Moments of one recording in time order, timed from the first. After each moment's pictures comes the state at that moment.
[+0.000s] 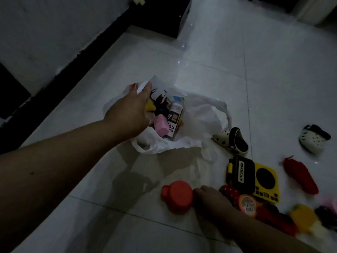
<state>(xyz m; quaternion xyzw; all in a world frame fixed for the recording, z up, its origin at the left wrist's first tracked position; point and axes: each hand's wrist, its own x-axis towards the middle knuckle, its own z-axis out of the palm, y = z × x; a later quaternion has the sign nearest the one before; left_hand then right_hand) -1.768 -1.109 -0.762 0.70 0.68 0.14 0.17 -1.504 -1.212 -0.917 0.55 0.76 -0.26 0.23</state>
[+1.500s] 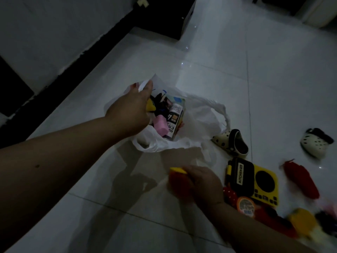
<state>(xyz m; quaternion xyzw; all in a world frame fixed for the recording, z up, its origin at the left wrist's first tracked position) -1.765 -1.103 -0.765 0.69 0.70 0.13 0.15 -1.534 -1.195 -0.892 0.58 0.79 -0.13 -0.16</state>
